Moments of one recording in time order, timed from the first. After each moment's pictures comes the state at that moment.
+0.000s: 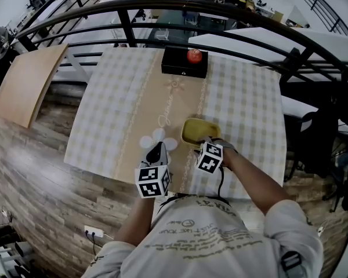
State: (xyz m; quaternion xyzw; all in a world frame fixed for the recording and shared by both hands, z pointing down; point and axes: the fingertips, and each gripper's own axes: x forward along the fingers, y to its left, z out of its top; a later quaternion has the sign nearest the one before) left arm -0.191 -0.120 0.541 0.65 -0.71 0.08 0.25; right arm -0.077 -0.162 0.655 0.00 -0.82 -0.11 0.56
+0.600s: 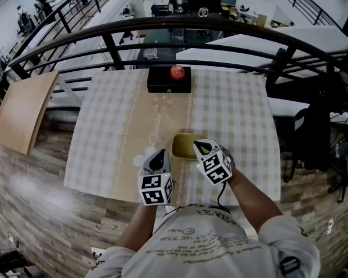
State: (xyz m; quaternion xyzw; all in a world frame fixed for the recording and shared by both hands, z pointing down) left arm -0.146 -0.160 0.511 0.69 -0.68 0.08 0.22; right arm -0.057 -0.225 0.551 0.24 -0.91 -0.03 0.33
